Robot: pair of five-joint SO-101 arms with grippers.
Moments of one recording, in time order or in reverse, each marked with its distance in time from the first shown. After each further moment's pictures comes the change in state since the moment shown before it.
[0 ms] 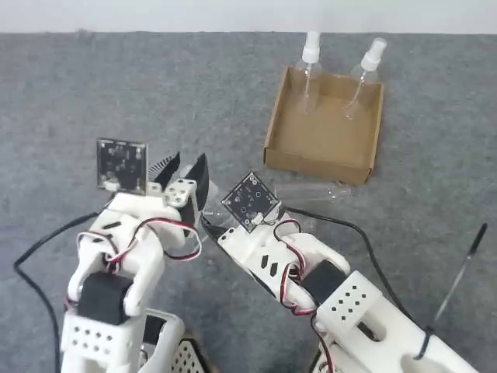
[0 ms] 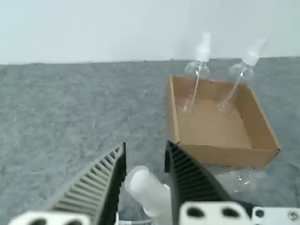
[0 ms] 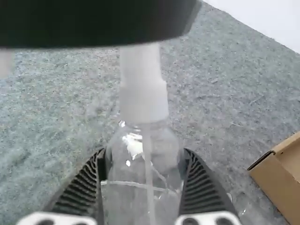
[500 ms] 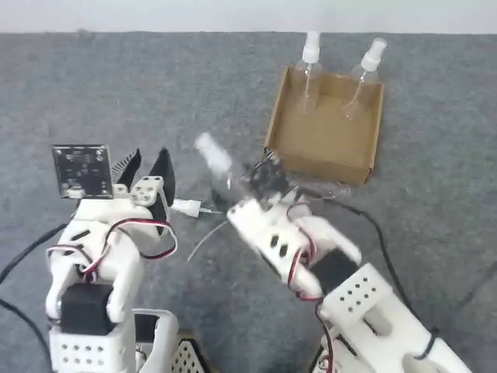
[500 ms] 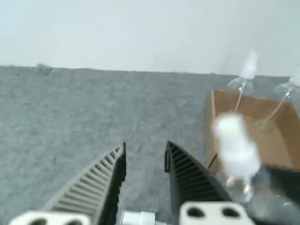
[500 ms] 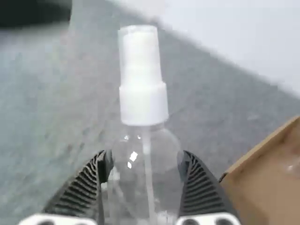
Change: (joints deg) left arm -10.6 -1.6 -4.2 4.9 -2.5; right arm 7.7 2.2 -9.1 0.0 0.0
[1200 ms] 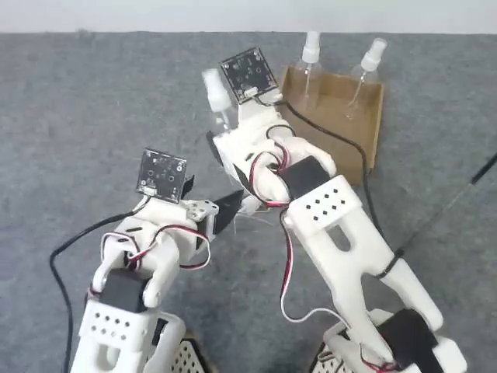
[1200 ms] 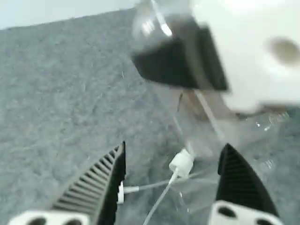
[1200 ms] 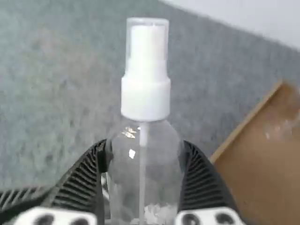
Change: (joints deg) left arm 12.8 0.1 18.9 -9.6 -5.0; right arm 4.0 32.3 -41.8 24.9 -7.2
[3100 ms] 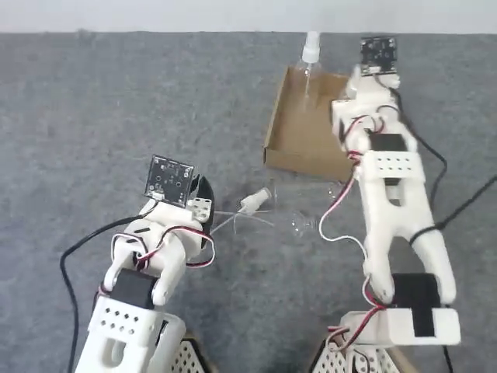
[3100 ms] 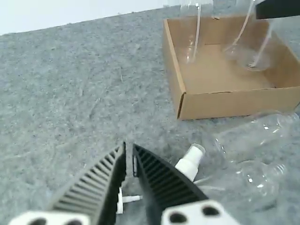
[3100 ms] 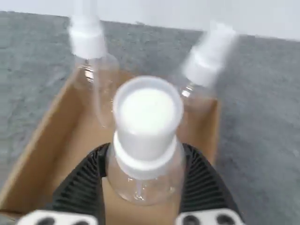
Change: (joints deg) left arm 0.3 0.0 8.3 -9.8 -0.5; right arm 30.5 15.8 3.1 -21.5 8.4
